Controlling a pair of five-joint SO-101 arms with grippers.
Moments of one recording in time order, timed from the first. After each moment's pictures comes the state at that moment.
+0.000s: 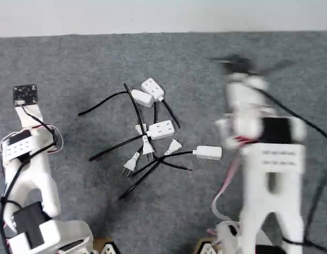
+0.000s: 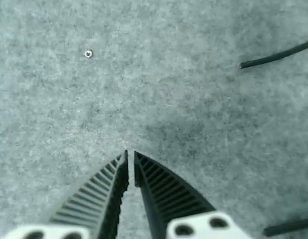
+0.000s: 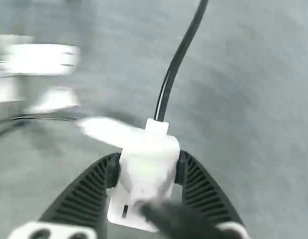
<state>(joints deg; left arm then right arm) -30.4 -4.1 38.6 42.2 -9.7 11.3 -29.5 19.7 80.2 20.8</state>
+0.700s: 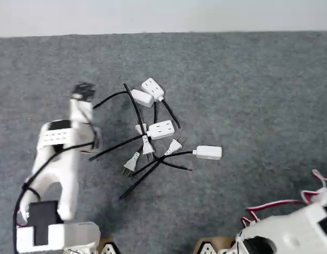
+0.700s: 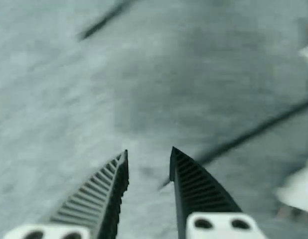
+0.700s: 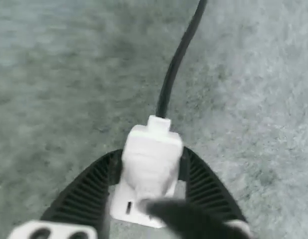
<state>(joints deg) -8.8 -4.6 38.0 53.8 -13.8 61.7 17.0 12.4 50.6 33.1</state>
